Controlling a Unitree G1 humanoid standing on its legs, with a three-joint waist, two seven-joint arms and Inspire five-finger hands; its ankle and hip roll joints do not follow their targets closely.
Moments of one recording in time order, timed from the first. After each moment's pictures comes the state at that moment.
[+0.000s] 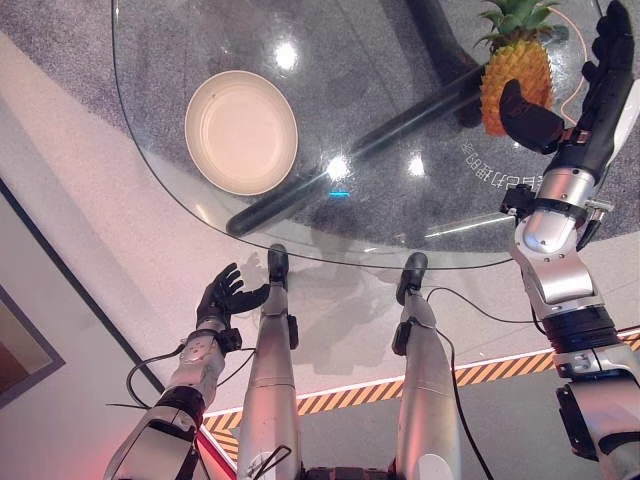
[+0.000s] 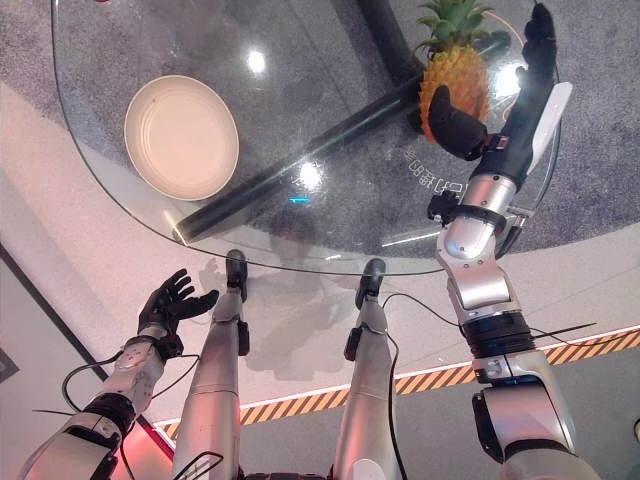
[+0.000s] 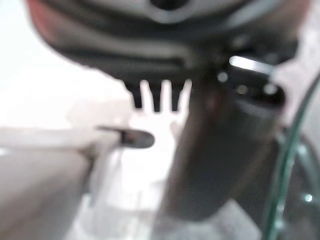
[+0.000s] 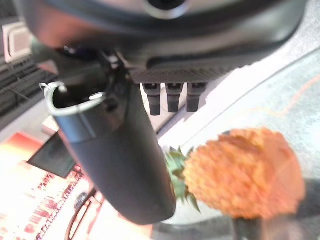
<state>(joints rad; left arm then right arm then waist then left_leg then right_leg) -0.42 0.40 -0.28 0.98 -0.69 -0.25 0.08 -0.71 -0.62 0.17 0.30 0.18 -0.16 -0.67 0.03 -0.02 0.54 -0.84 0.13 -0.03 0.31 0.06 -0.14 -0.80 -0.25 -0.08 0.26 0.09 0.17</state>
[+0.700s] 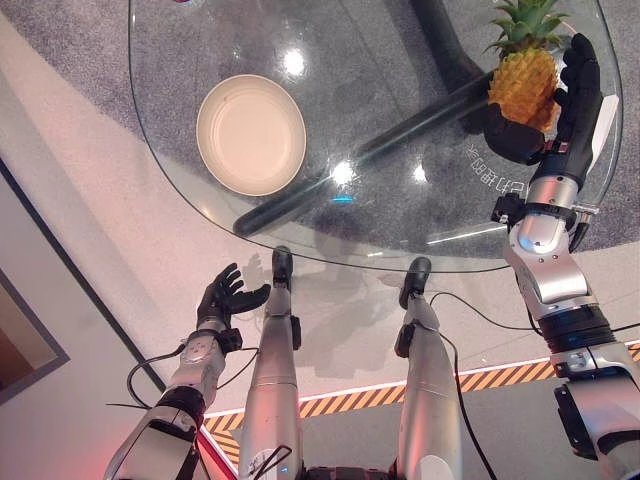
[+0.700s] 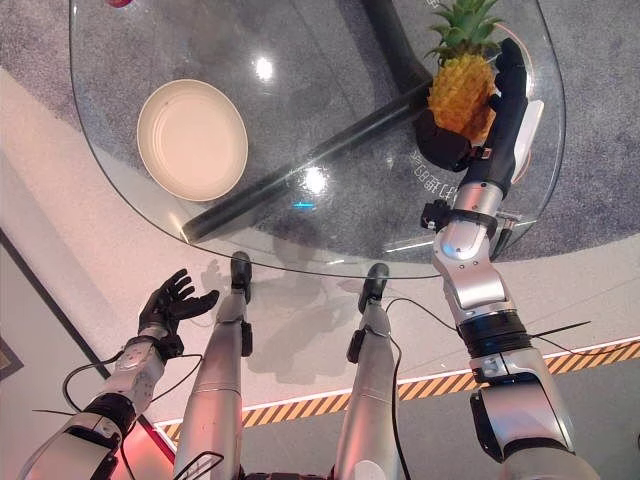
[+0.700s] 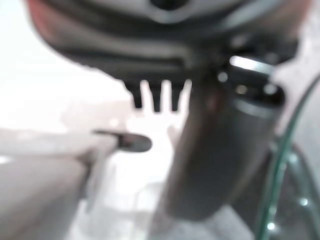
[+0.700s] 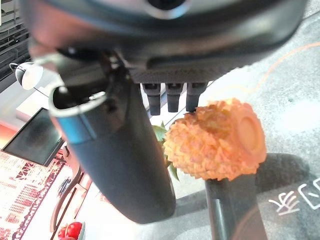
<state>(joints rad) -0.42 0.40 -0.29 0.98 -0.69 -0.25 0.08 -0.72 -0.62 0.18 0.35 0.24 -0.13 -0.64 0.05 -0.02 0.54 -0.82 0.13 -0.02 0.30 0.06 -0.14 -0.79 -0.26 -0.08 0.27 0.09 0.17</state>
